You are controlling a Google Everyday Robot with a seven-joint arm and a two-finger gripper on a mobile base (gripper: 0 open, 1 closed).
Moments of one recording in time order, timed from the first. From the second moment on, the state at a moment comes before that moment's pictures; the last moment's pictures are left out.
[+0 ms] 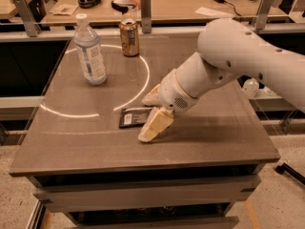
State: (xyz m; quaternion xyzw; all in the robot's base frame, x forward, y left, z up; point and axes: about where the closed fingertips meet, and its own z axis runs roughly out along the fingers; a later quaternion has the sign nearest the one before) arm 0.502 0.008 0.817 -0.65 0.68 0.21 0.25
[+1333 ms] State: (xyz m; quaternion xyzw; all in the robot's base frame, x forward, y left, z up) arm 0.508 0.005 0.846 -0.65 0.67 0.22 0.29
